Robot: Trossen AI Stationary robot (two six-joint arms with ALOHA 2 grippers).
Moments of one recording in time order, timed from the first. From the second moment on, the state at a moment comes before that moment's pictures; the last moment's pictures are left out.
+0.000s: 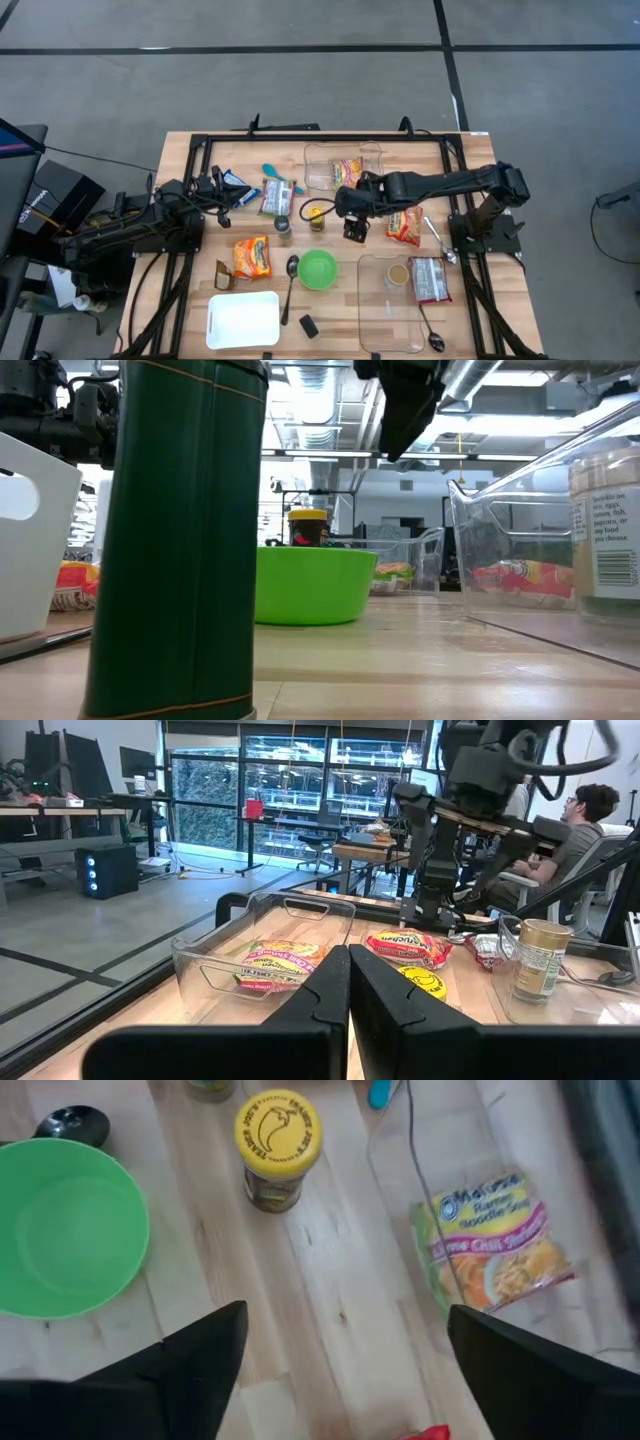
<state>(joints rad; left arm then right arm) 0.38 0.11 0.01 0.18 0.07 -0.09 0.09 1.71 1.56 -1.07 0.31 0.30</state>
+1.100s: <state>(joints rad) 0.38 0.12 0.01 0.18 0.08 -0.09 0.06 1.58 1.29 -1.04 0.26 0.53</state>
